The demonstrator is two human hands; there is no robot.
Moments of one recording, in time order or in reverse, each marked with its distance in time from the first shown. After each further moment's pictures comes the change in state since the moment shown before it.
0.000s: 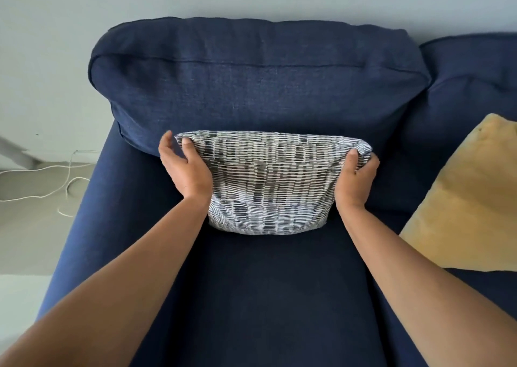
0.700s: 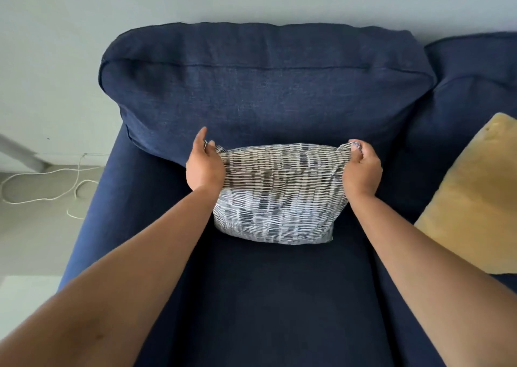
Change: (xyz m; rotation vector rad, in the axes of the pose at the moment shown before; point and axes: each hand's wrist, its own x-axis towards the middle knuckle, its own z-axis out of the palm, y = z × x) left_hand 0.010 0.001 0.011 0.414 -0.207 0.035; right_hand 0.019 -0.011 0.000 -0.208 -0.062 -0.203
